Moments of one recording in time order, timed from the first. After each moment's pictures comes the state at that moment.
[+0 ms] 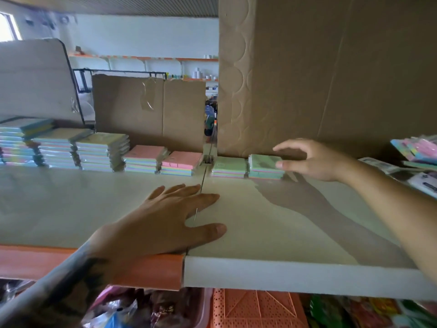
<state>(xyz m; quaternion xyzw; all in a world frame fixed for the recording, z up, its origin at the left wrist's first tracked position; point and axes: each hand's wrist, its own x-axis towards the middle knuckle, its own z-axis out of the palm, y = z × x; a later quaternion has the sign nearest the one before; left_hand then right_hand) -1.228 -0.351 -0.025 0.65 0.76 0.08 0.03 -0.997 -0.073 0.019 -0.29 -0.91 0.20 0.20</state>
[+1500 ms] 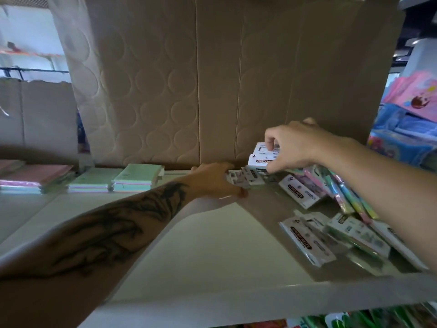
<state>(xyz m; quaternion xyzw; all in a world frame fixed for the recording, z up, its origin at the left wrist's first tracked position) -1.003 -0.039 -0.010 0.66 0.73 0.16 0.08 -0.801 0.023 0.085 -0.42 -0.89 -0.13 0.07</state>
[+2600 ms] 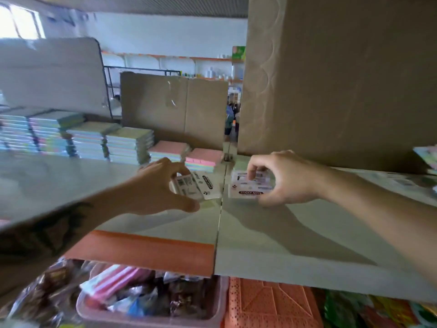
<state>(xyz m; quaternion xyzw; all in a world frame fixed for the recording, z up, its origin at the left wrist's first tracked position) -1.291 -0.369 -0.002 0.56 0.80 0.20 0.03 -1.059 -0.202 0.041 -0.23 -0.97 0.02 0.06</state>
